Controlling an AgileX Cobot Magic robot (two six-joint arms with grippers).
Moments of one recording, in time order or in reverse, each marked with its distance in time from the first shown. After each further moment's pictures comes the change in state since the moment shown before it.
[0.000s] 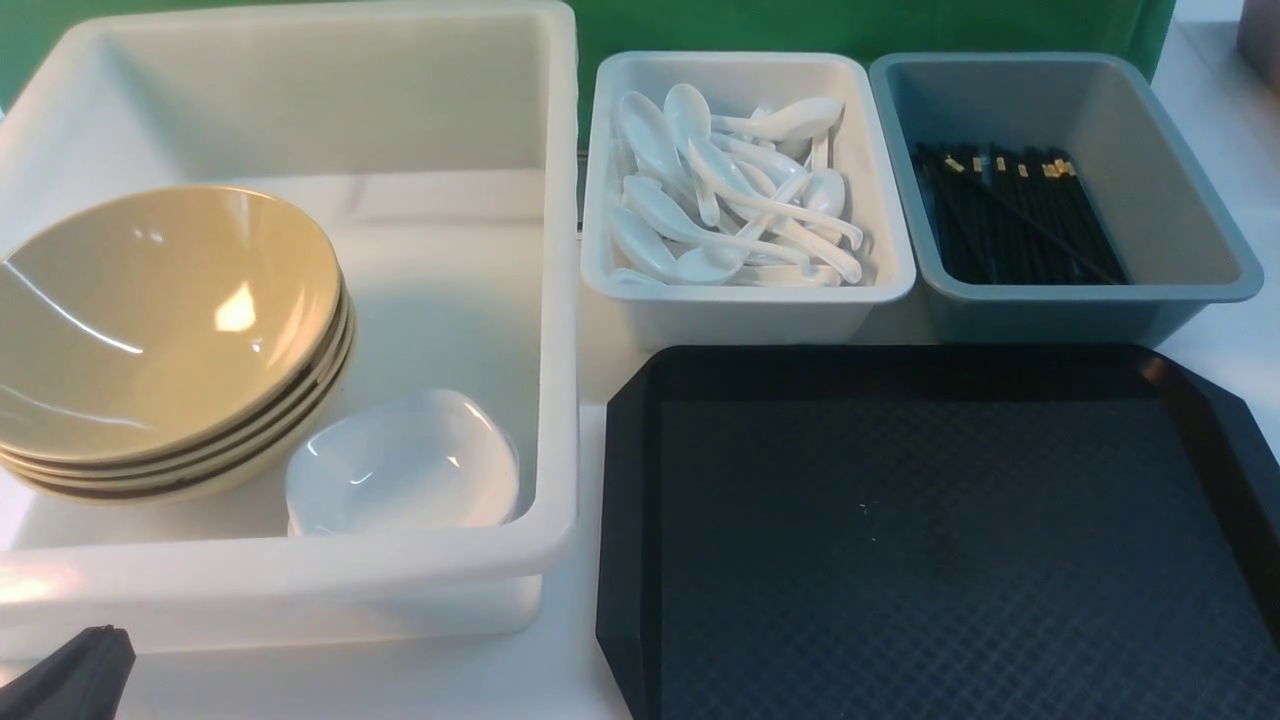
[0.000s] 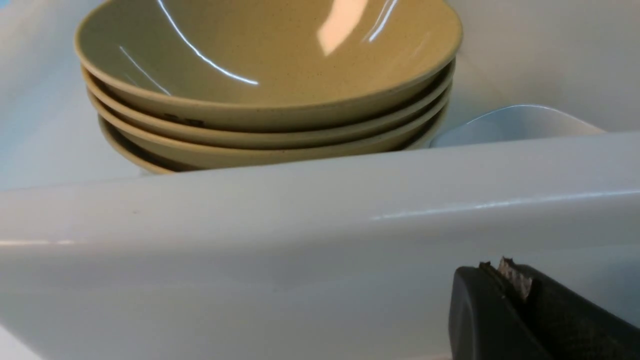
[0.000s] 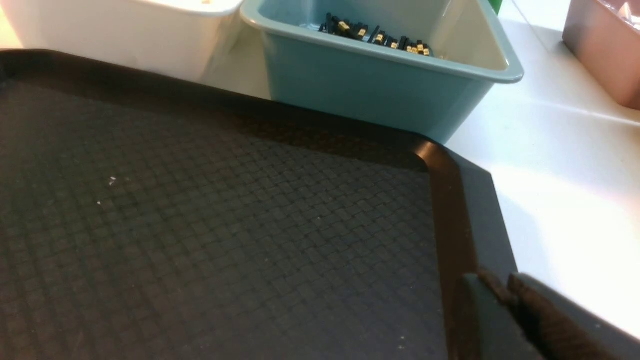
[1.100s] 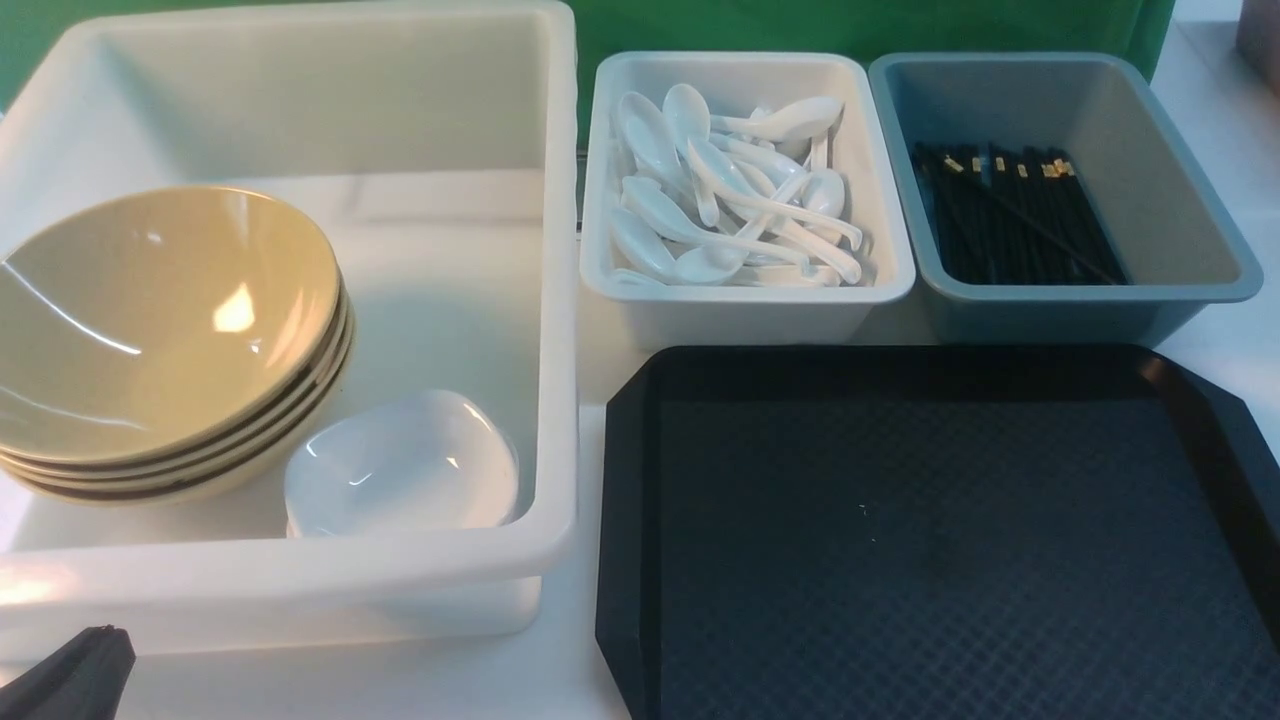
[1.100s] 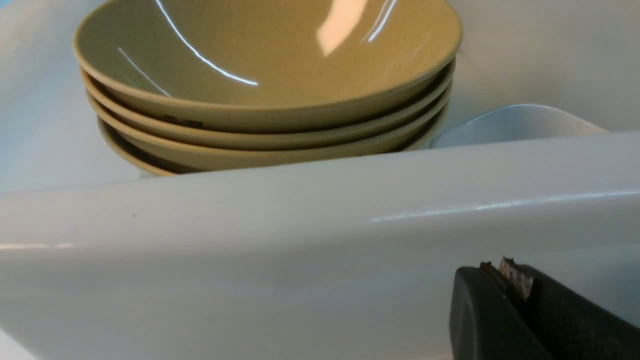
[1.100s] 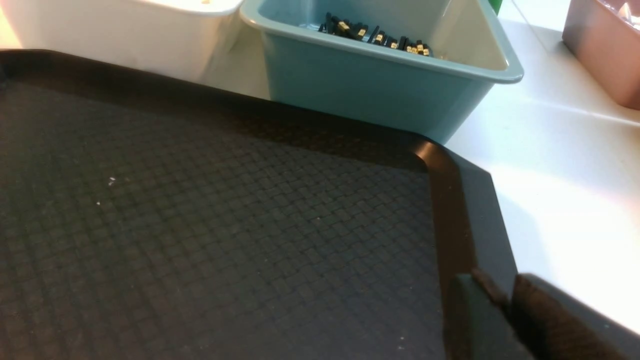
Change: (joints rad) right arm 0.000 0.000 0.000 0.000 0.000 0.000; left arm 0.000 0.000 0.000 0.000 0.001 0.004
